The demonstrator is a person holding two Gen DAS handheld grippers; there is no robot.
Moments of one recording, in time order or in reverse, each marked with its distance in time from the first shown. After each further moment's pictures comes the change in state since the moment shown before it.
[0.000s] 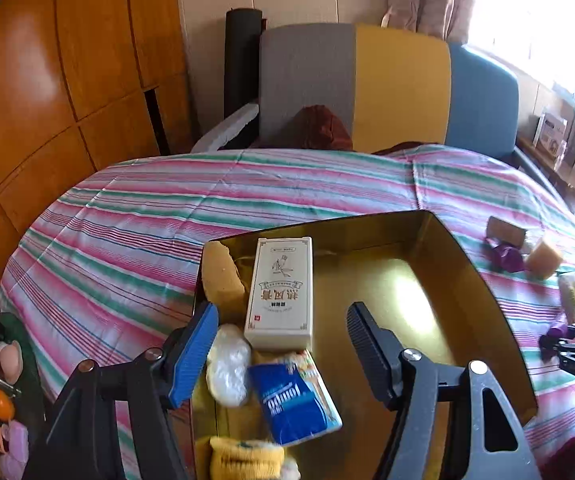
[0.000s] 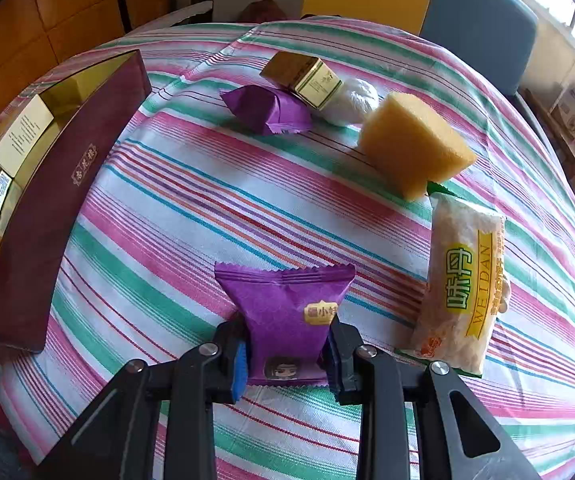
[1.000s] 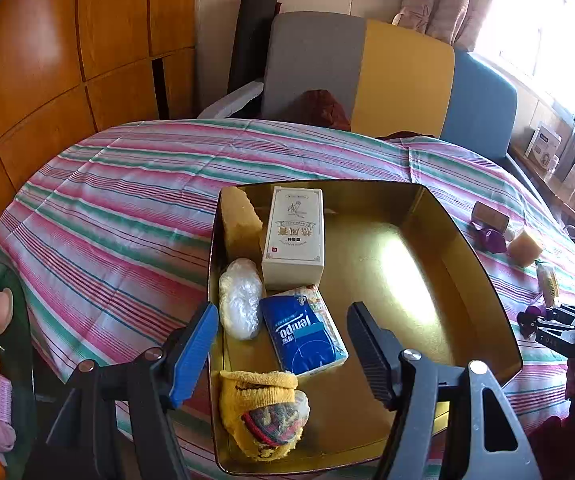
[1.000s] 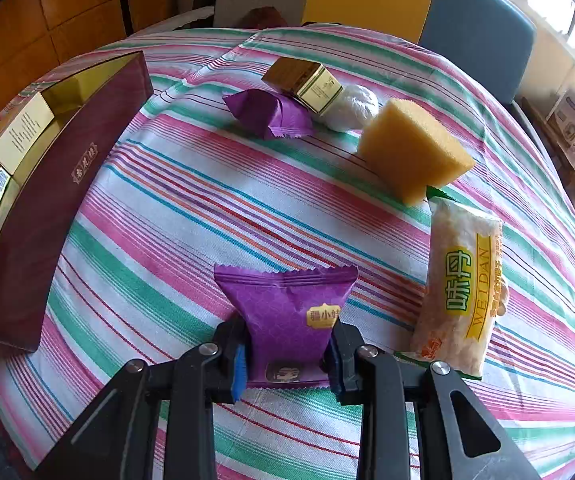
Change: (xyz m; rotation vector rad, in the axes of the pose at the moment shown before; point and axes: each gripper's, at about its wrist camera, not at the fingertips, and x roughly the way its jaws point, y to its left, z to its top) left arm -0.018 0.026 -0.040 -0.086 0.069 -0.069; right arm -0.001 0.004 -0.005 -0.005 -0.027 -0.021
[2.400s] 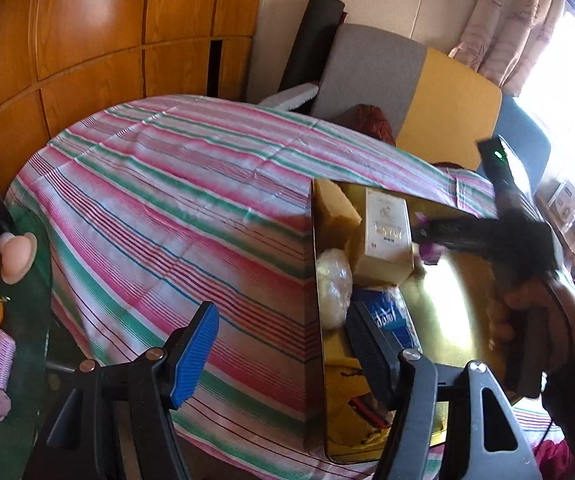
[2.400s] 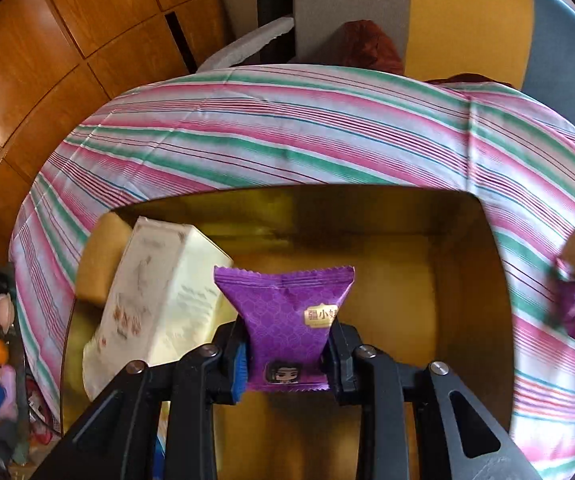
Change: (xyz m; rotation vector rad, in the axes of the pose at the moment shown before) left arm -0.001 0.084 -0.023 -0.181 -0.011 0.024; right arm 0.044 0.231 0.188 0.084 -0.010 0.254
